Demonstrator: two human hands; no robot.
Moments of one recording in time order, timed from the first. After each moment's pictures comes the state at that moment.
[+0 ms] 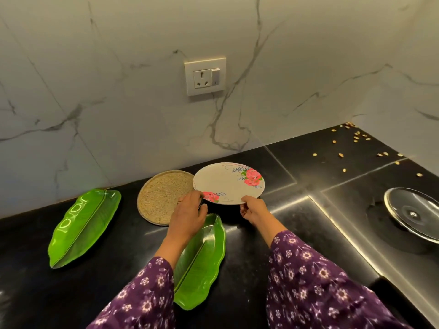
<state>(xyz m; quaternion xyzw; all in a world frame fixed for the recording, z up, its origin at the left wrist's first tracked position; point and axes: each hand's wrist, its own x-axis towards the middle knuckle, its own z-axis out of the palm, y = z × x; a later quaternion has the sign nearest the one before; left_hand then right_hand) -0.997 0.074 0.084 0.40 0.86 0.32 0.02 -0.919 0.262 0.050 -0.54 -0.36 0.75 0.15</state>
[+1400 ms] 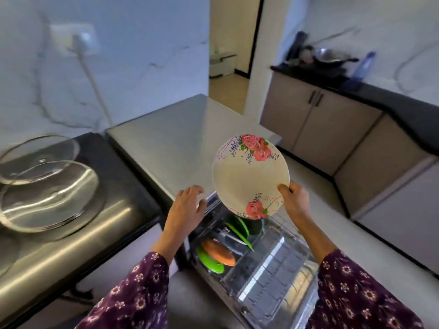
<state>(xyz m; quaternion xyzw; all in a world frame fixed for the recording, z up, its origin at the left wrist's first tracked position) -0.128 0.097 0.087 0.94 0.15 0.17 0.27 0.016 -0.141 0.106 -0.88 -0.03 0.04 0.47</state>
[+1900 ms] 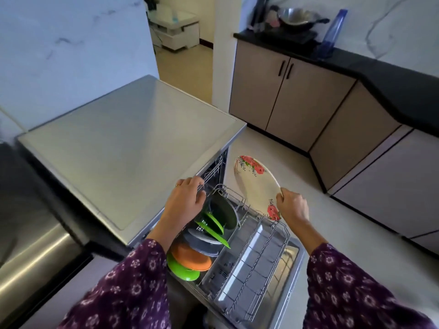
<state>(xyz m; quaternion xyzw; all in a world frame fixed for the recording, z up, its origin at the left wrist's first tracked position) 0.042 0.037 0.043 0.97 0.03 0.10 0.22 0.138 -0.242 0.005 -0.97 -0.03 0.02 0.22</state>
